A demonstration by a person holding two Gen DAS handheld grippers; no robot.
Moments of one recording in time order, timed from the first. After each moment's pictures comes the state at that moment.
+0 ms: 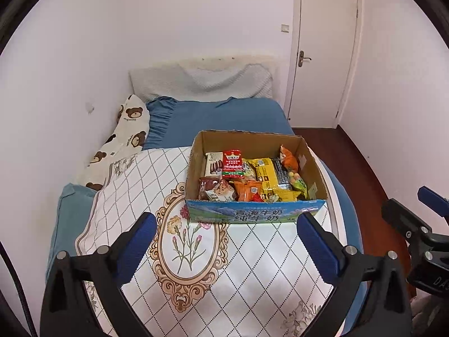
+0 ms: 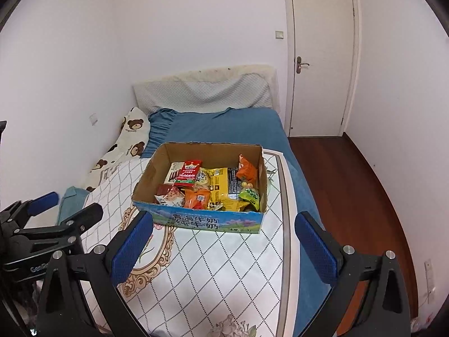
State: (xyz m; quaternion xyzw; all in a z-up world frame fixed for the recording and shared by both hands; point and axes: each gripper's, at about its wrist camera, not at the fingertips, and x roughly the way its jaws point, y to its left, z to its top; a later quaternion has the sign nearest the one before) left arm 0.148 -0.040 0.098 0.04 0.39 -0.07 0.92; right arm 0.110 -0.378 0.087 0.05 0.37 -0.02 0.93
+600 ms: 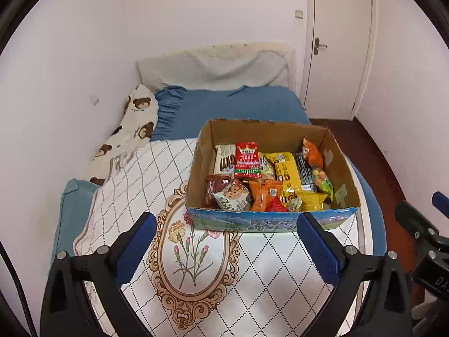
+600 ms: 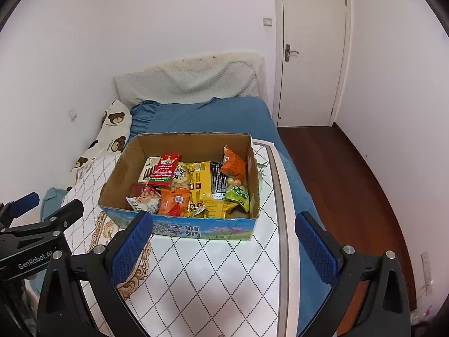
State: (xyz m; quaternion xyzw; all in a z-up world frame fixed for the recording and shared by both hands) left arm 0.219 -0.050 0.041 0.06 0.42 -0.04 0.90; right arm 0.177 -0.393 0.025 0.04 0.40 -0.06 0.91
